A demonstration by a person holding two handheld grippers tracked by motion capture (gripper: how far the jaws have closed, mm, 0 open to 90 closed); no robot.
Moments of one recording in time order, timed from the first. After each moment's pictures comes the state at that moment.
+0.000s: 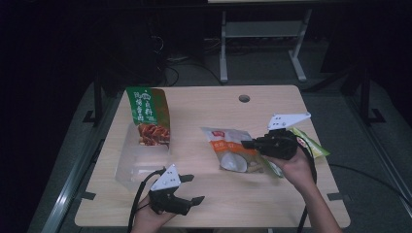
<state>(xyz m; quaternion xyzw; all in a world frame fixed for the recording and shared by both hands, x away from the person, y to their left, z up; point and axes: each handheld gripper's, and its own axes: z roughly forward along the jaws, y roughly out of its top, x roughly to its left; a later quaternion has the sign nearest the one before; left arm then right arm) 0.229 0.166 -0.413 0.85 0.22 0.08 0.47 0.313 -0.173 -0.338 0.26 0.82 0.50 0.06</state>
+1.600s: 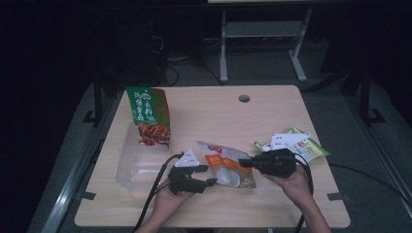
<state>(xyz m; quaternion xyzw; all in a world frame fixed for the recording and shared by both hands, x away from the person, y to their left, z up) 0.286 0.124 -0.435 0.85 0.26 0.04 0.45 0.290 -0.178 -0.379 0.22 0.81 0.55 0.00</state>
